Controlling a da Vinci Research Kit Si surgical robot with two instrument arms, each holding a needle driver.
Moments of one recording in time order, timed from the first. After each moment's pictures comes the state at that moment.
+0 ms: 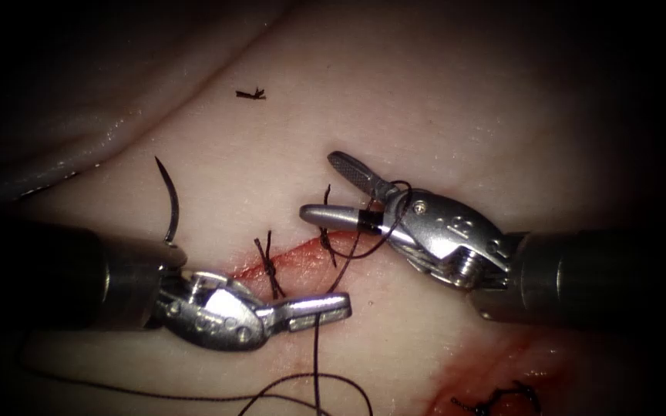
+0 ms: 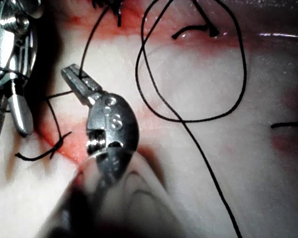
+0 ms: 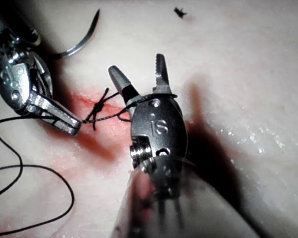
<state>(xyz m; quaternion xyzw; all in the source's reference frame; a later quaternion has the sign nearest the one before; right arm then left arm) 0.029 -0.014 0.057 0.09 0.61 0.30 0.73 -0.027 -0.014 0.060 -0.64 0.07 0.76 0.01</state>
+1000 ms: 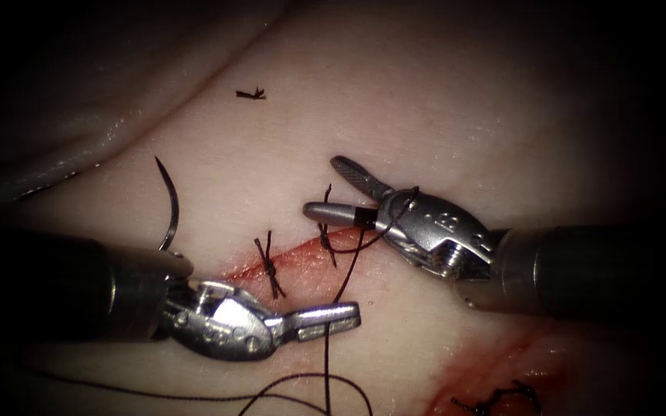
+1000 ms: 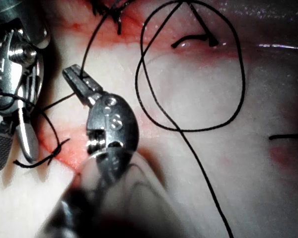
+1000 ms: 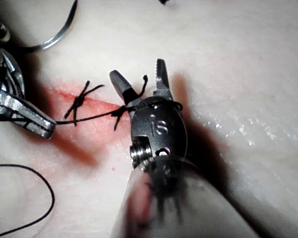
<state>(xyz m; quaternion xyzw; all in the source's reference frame) 0.029 -0.014 0.062 0.09 0.59 0.31 0.74 -0.028 -0.014 0.060 -0.64 0.06 0.76 0.01</state>
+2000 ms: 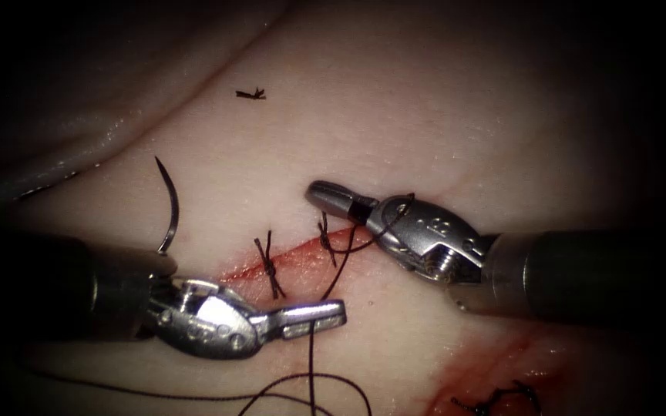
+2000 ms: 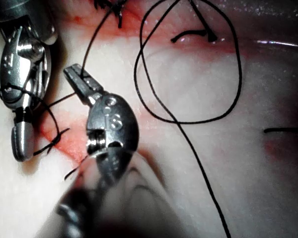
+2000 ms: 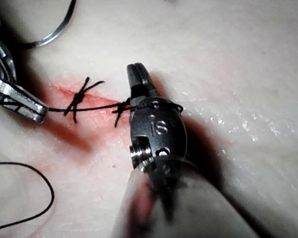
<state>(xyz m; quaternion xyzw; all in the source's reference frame) 0.029 -0.015 0.062 0.11 0.60 0.29 0.74 -0.026 -0.013 0.059 -0.64 0.05 0.77 0.02</state>
